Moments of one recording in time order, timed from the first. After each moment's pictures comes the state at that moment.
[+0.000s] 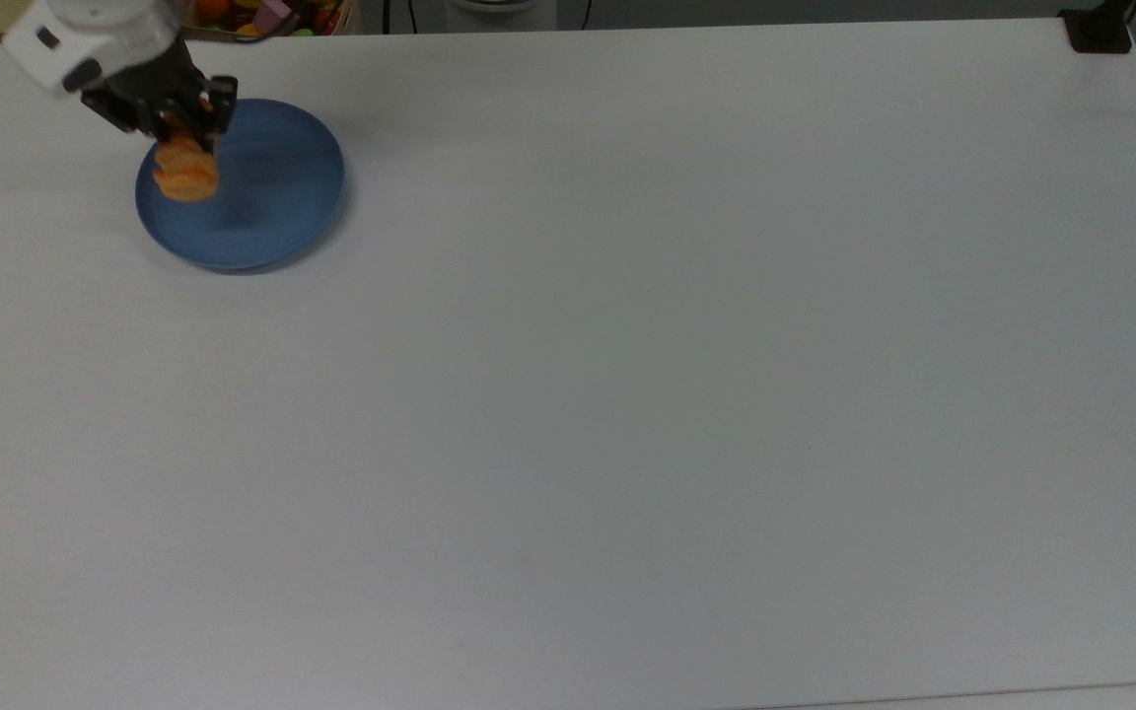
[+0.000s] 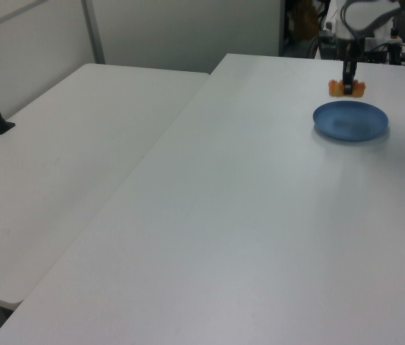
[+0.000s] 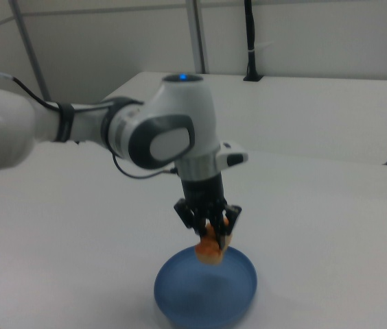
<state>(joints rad) -0.16 0.15 -0.23 -1.89 -0.08 2.01 -0.47</state>
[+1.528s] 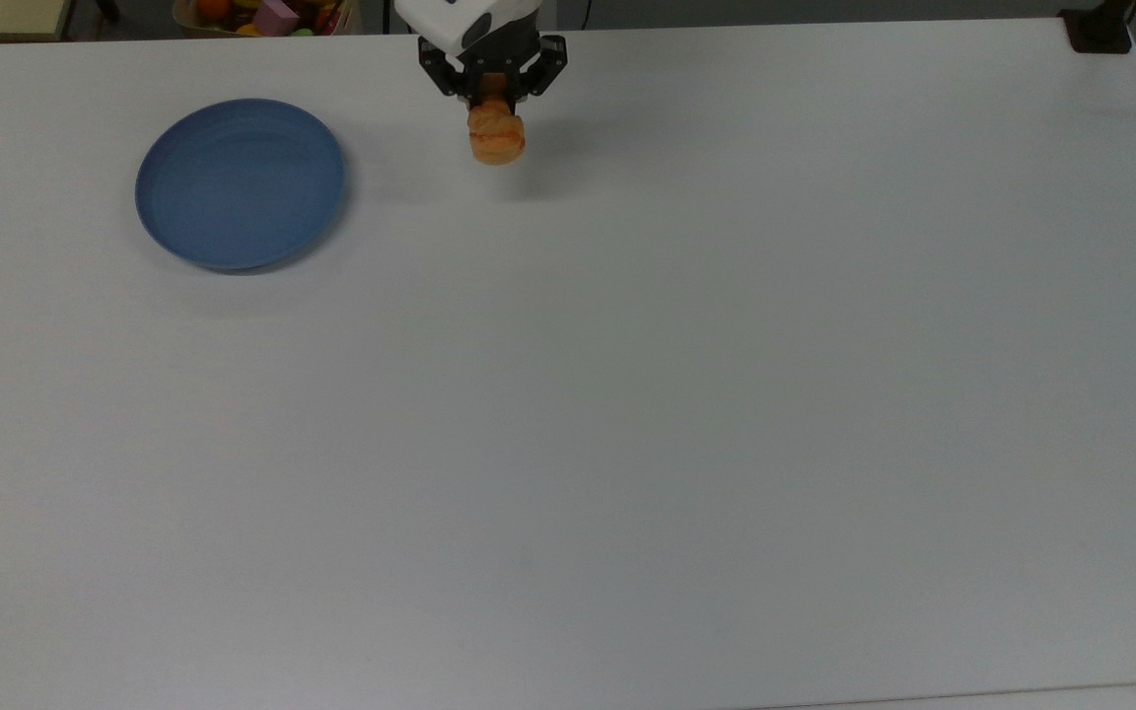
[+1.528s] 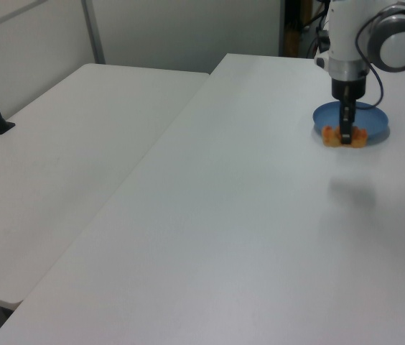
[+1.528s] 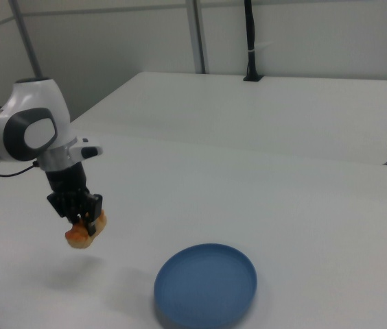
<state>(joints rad) 0.02 -0.14 0.15 -2.24 -0.08 2.02 0.04</state>
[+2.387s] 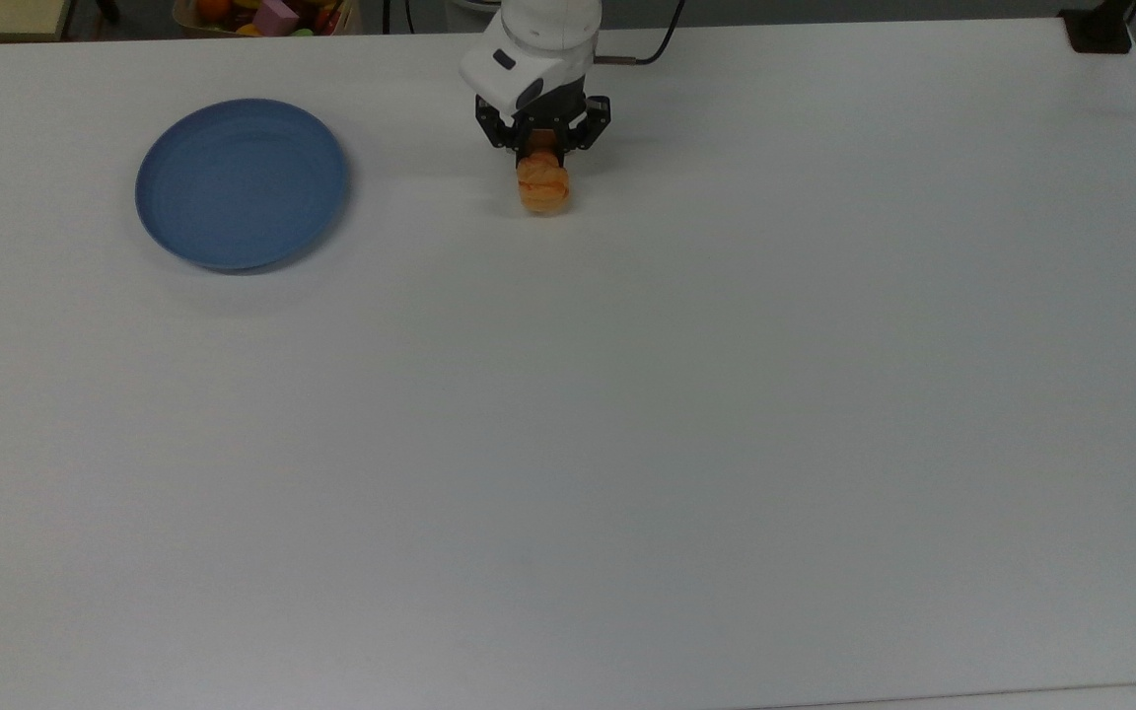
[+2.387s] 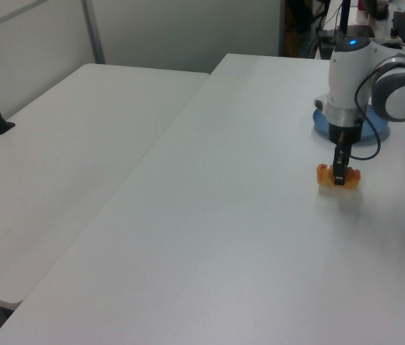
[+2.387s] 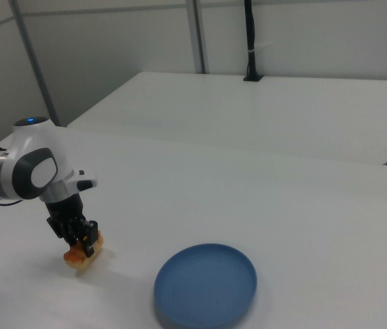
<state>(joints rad) 0.10 -0.03 0.15 -2.37 -0.08 2.30 0.20</state>
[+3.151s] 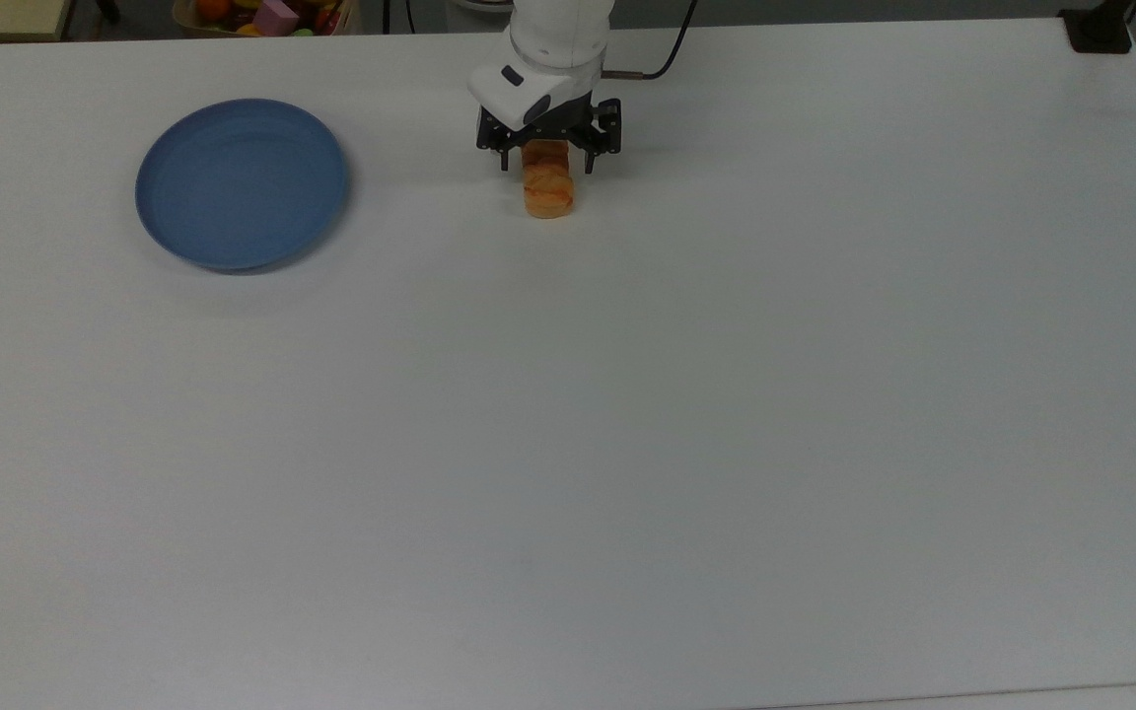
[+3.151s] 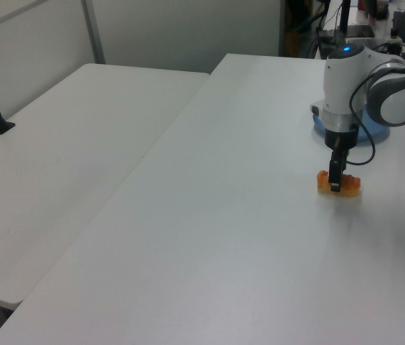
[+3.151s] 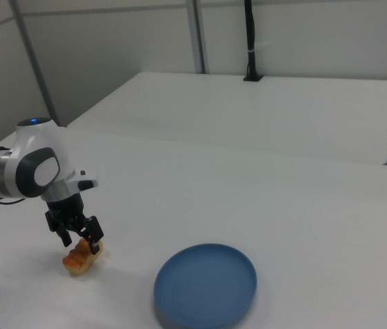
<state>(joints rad) 0.11 0.01 0.14 -2.34 -0.08 2.29 0.22</state>
